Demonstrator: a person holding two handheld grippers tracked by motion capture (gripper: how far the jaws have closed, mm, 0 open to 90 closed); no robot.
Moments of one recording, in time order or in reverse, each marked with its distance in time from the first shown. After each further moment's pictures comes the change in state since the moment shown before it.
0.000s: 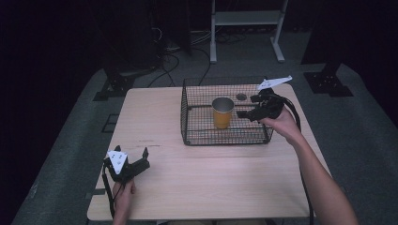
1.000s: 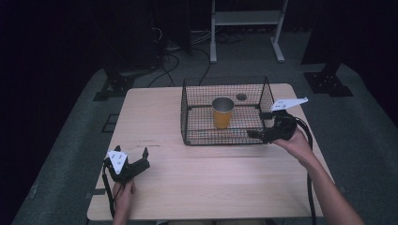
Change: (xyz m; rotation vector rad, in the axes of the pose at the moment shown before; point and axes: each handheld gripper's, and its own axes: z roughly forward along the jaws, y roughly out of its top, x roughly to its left) left arm 0.000 0.000 0.000 0.000 0.002 0.001; right arm 0.022 -0.055 -0.031 -0.037 0.045 -0.007
